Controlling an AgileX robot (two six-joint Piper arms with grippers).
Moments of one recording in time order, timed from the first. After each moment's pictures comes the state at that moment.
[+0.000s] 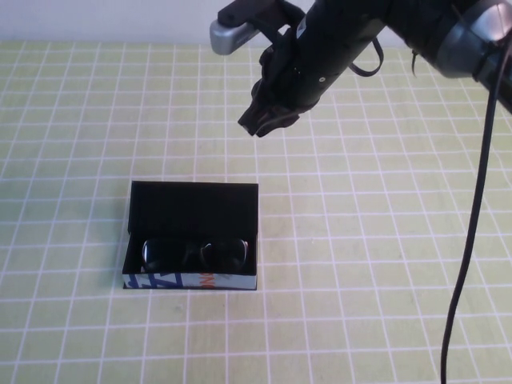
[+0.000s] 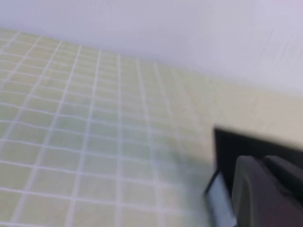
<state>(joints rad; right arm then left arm) 0.56 2.08 -2.17 0.27 1.25 -0.44 -0.13 -0.01 0.03 -0.18 0.16 -0.08</state>
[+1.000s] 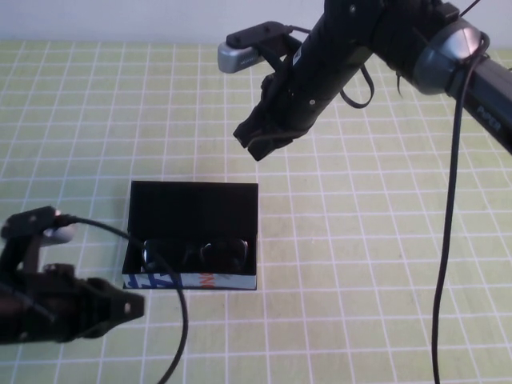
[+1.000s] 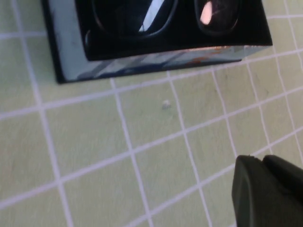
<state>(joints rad) 0.53 2.17 -2.17 0.35 1.25 -0.34 -0.13 1.23 -0.48 -1.10 0.69 0.90</state>
